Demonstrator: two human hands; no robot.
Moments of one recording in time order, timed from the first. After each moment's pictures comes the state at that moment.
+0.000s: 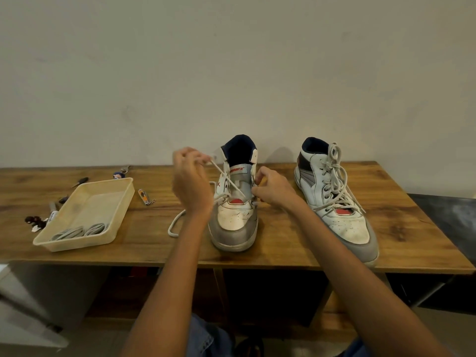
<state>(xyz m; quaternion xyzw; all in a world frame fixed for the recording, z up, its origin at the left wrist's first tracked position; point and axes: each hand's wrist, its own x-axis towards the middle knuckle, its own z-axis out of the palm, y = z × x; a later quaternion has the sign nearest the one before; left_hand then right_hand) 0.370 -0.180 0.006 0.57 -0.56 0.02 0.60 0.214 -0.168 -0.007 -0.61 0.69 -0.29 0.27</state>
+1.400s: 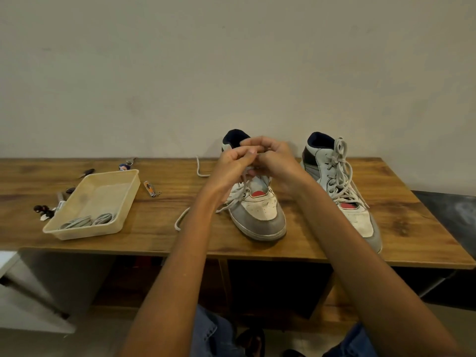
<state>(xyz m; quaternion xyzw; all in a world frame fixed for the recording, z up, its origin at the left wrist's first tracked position) 0.347 -0.155 0.038 0.38 -0.60 -0.55 0.44 0.232 -0.147 0.041 -0.51 0.46 -0.54 0.49</state>
